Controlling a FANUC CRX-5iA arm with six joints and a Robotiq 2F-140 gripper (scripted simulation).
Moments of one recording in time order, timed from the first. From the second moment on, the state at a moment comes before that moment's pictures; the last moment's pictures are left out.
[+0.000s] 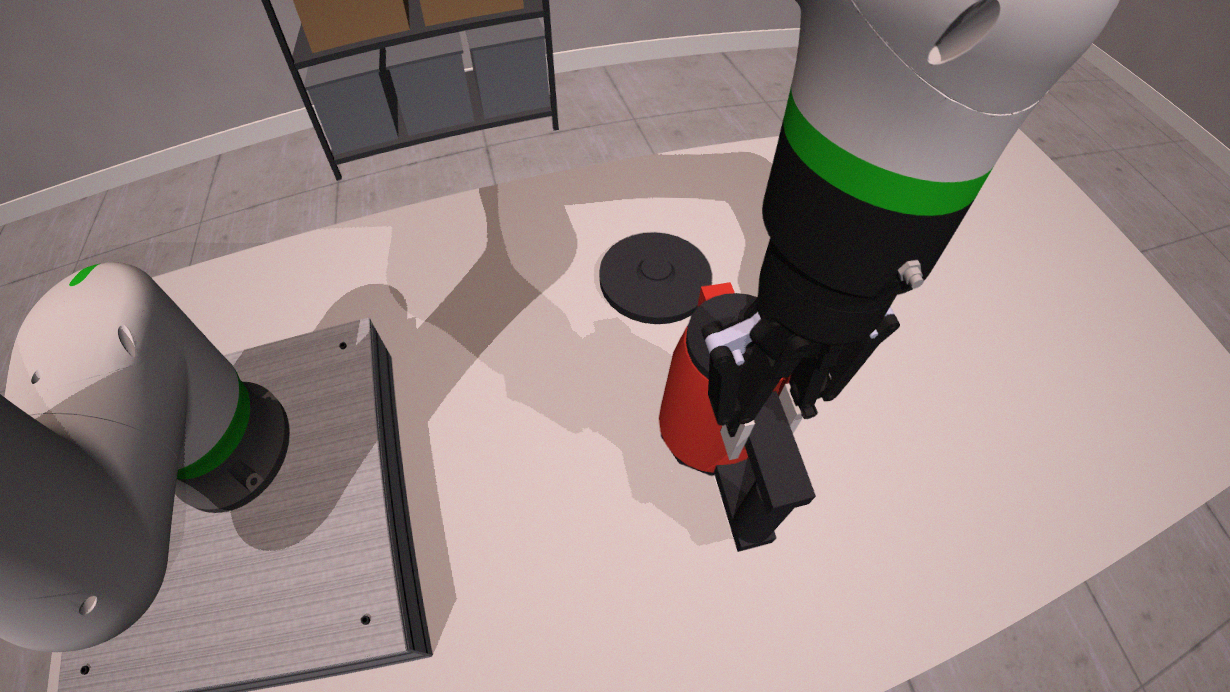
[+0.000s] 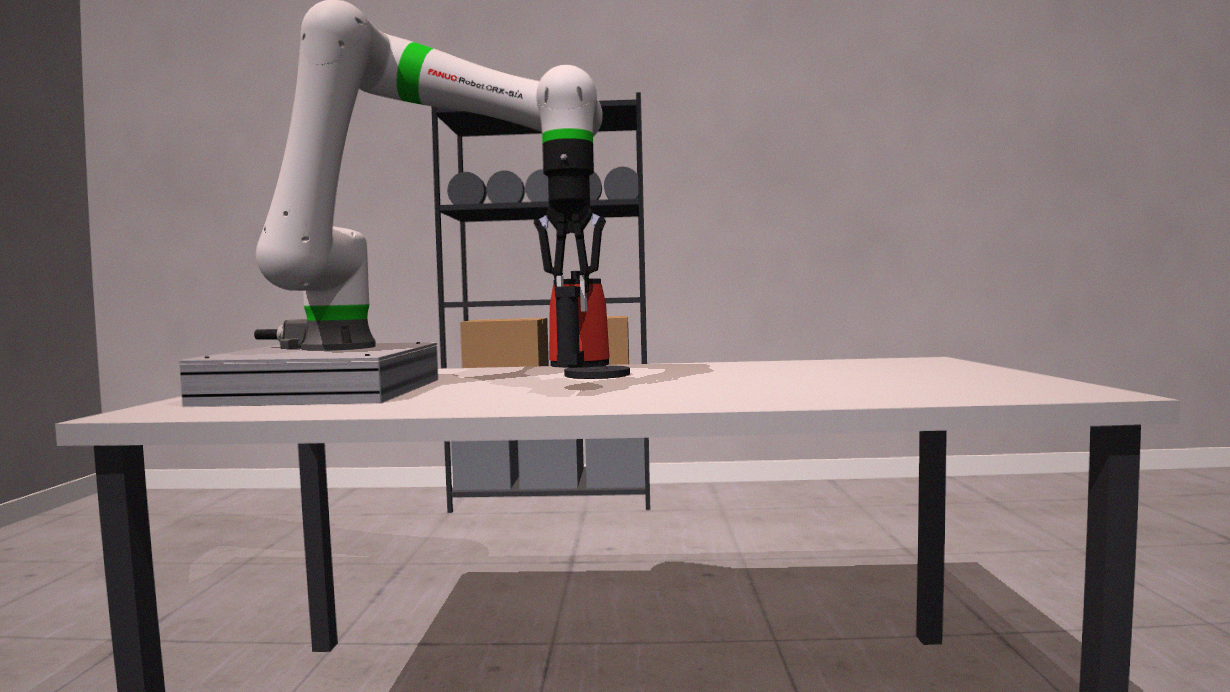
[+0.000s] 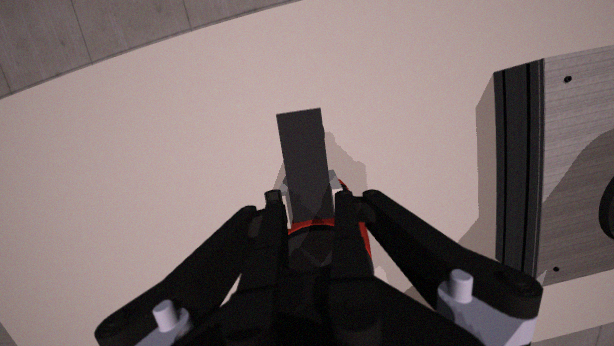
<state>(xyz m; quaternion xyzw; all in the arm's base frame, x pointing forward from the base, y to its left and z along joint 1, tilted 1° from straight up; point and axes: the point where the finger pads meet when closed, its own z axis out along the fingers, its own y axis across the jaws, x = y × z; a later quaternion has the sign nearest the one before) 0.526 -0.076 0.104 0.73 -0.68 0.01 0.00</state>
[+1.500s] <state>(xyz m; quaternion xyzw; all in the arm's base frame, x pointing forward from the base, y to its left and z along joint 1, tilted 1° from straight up) 0.517 0.053 0.102 0.73 -0.68 0.01 0.00</state>
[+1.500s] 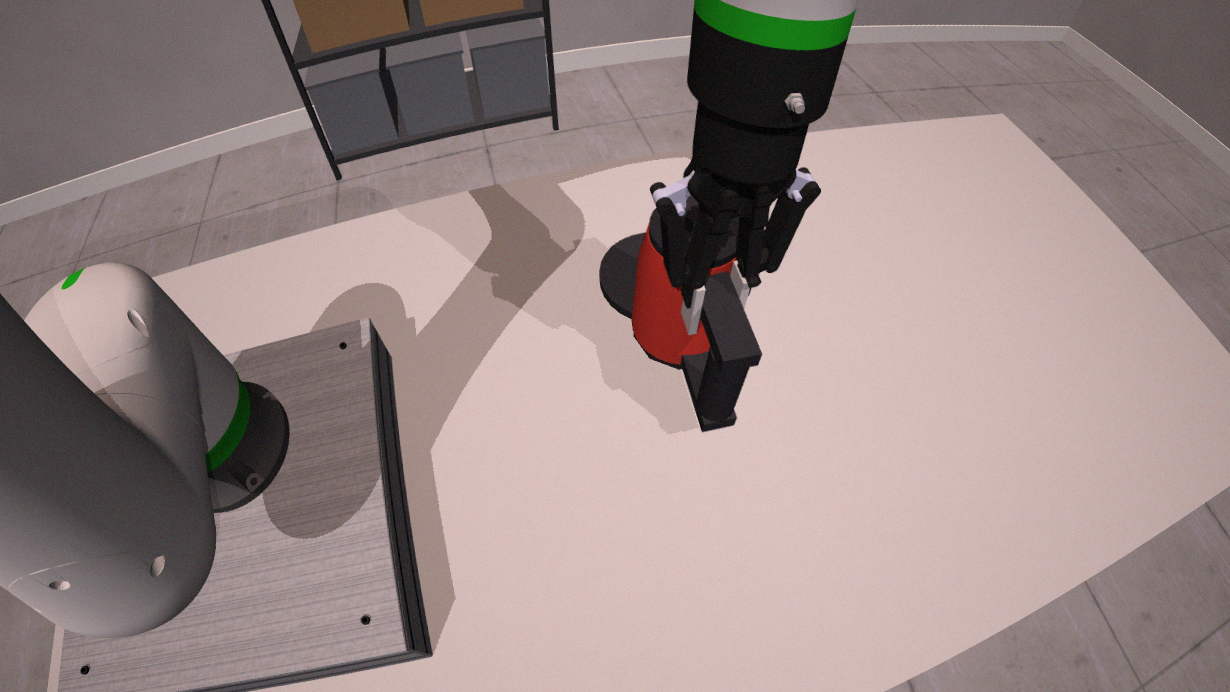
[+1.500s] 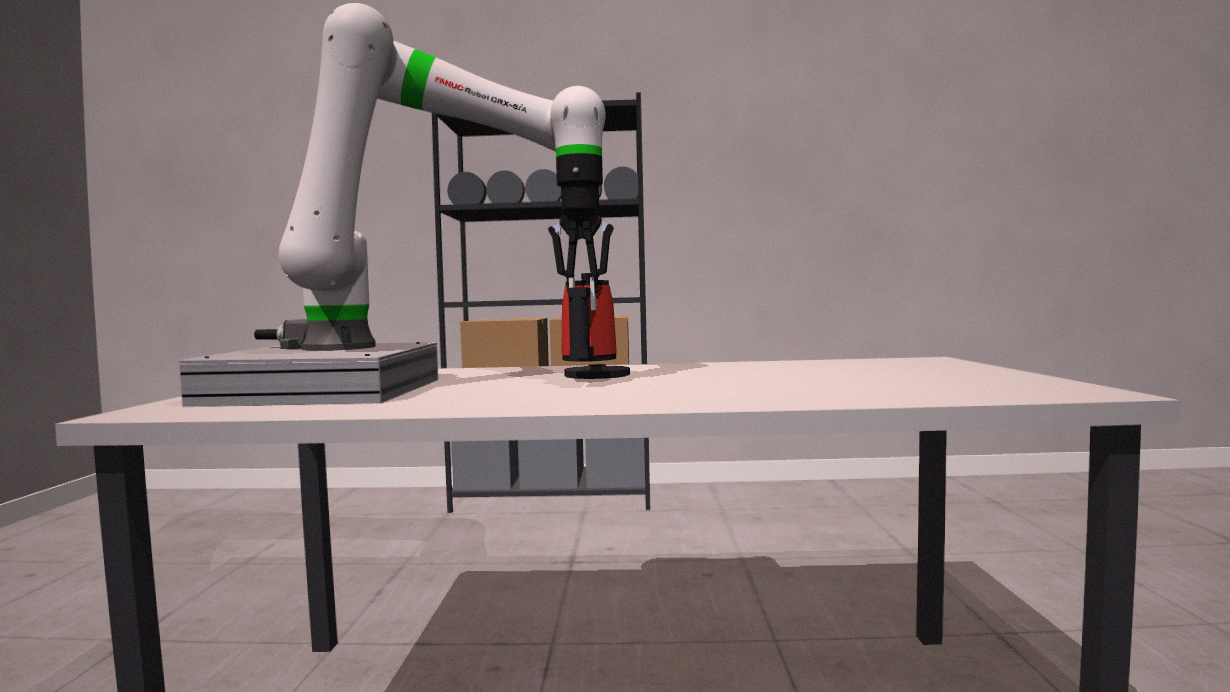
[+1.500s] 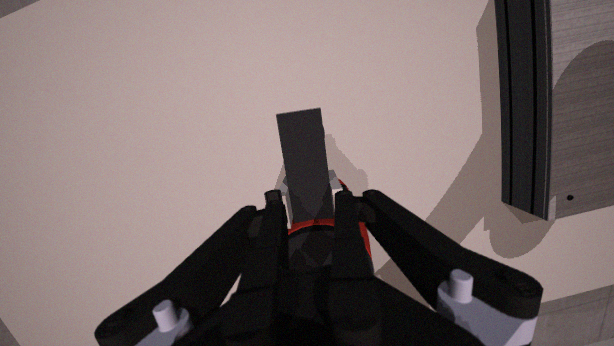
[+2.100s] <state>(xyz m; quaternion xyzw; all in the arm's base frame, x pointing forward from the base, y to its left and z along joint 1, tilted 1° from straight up) 0.513 0.107 0.102 0.73 -0.68 0.01 0.00</state>
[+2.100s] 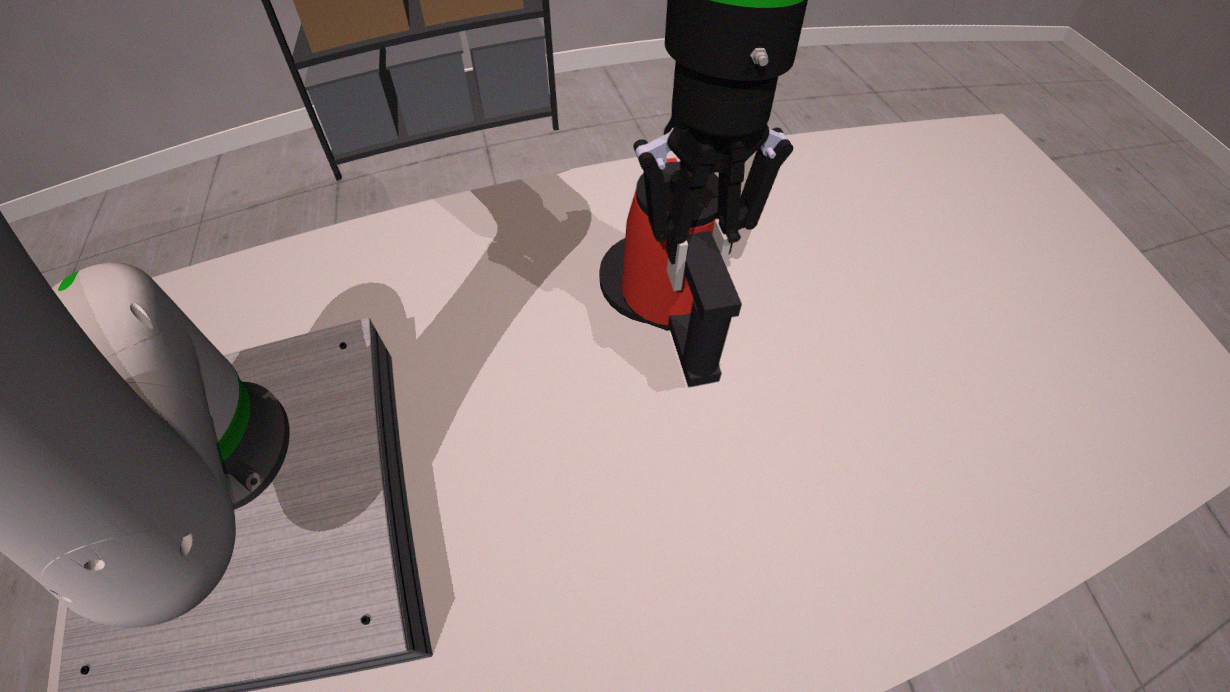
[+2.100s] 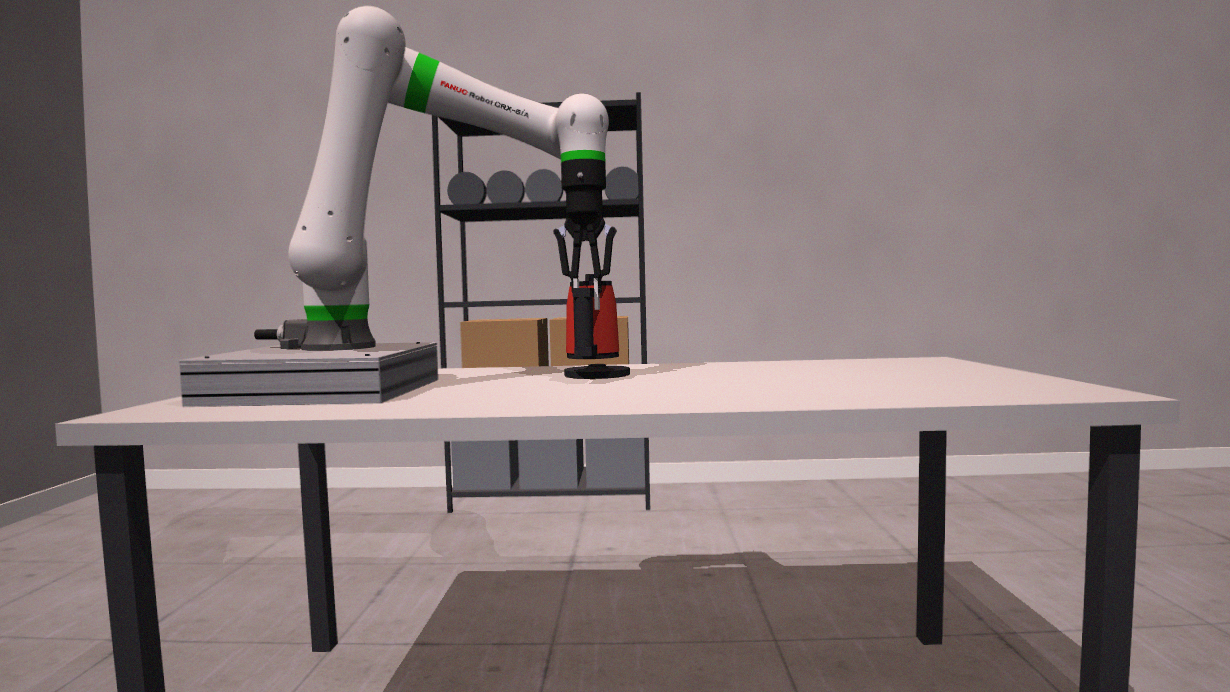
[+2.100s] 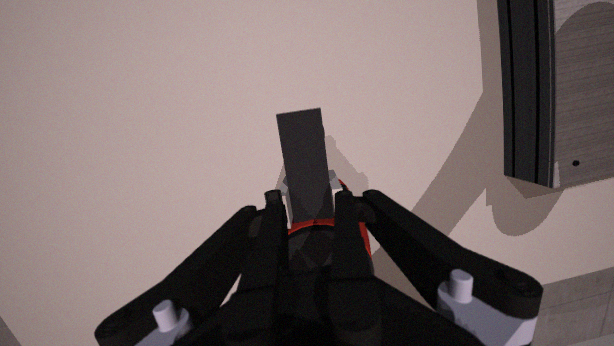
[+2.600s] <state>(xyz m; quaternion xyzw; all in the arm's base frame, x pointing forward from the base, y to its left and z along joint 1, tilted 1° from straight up) 0.510 0.141 0.102 0.73 -0.68 0.01 0.00</state>
